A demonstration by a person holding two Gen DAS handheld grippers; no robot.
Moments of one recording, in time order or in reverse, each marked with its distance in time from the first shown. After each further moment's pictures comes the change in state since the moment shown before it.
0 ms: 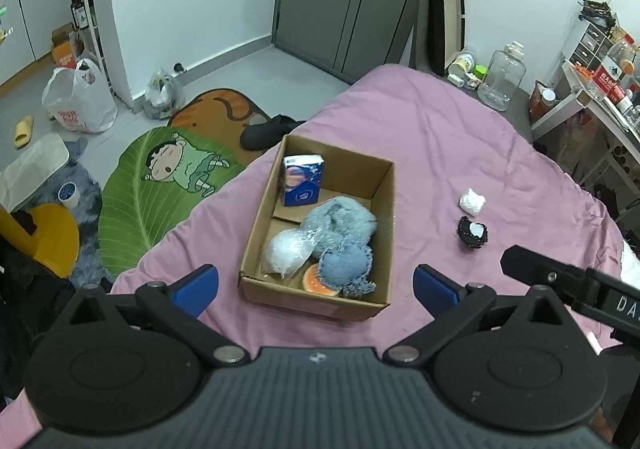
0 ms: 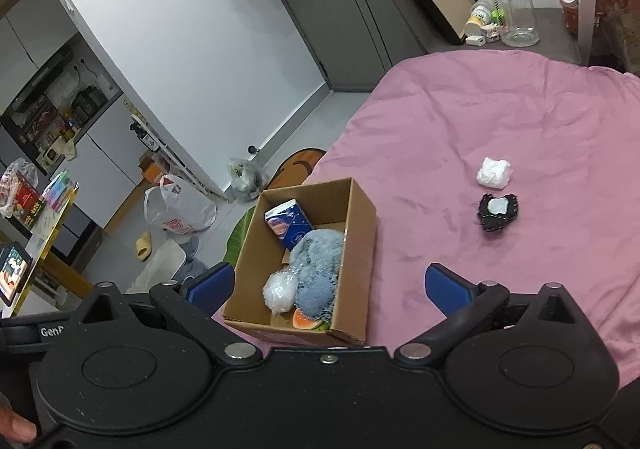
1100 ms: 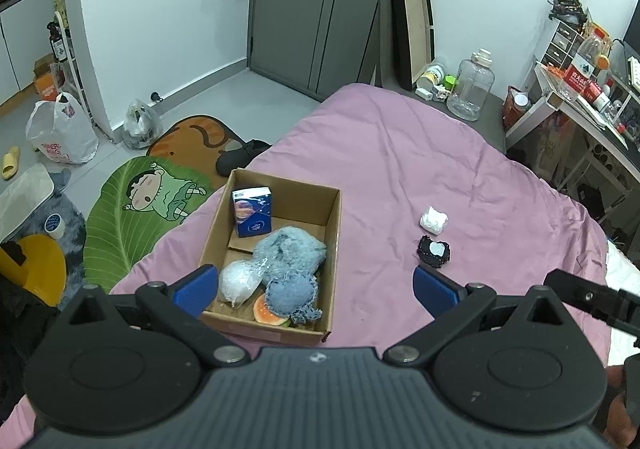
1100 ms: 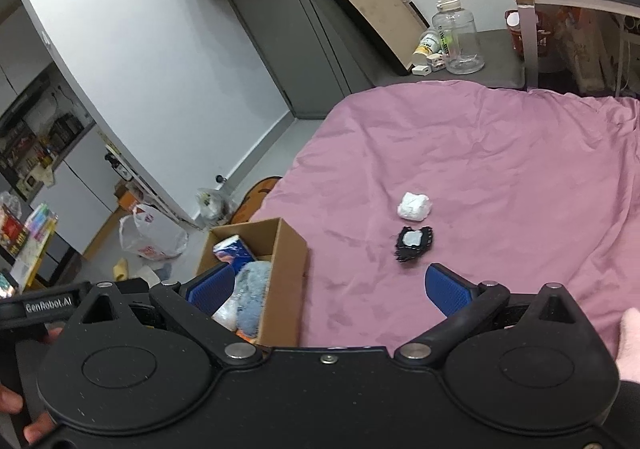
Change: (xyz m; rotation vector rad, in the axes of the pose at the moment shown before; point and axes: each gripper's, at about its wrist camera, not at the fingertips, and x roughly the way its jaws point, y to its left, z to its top) left arm -0.007 -0.057 0.014 0.057 -0.054 -0.026; right arm -0.052 -0.069 0.023 0.022 -0.058 -0.084
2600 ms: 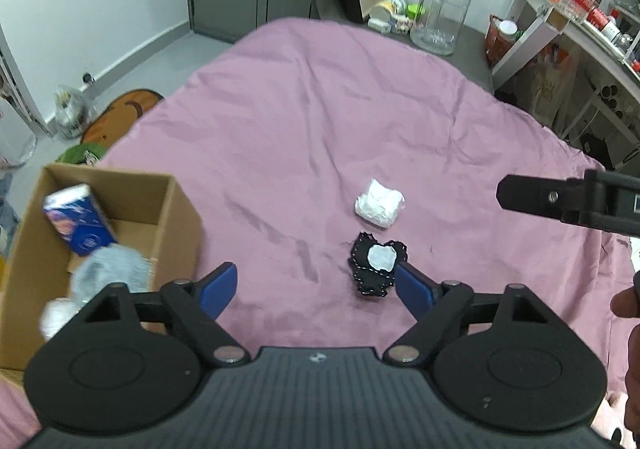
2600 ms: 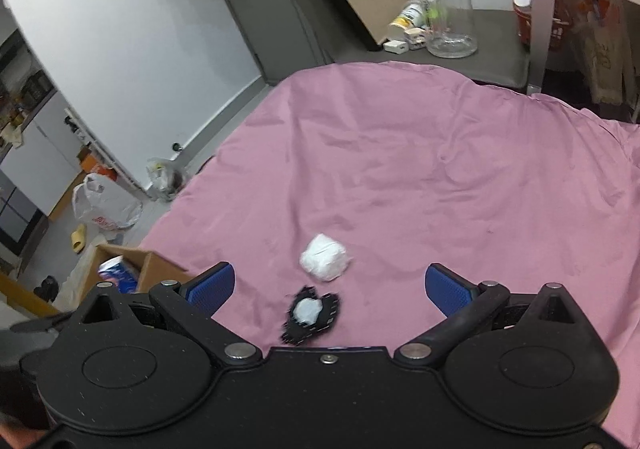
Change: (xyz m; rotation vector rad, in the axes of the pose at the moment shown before) left arm 0.190 -0.128 0.008 0.086 0.139 -0.038; right arm 0.143 -0.120 0.082 -0.066 0.119 -0.037
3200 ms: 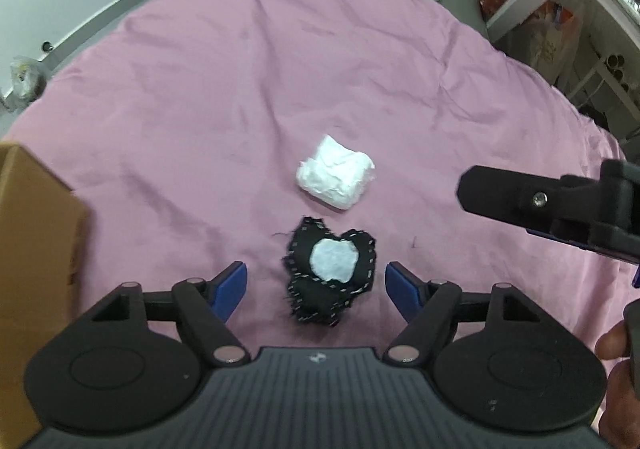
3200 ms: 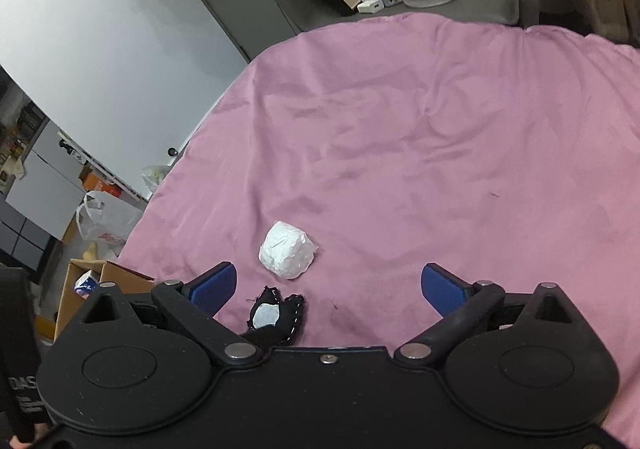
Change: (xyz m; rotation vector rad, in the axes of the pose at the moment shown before) left arm 0.096 -0.039 0.000 0.014 0.117 -0.060; right arm 0.062 -0.049 -0.015 0.116 0.052 0.071
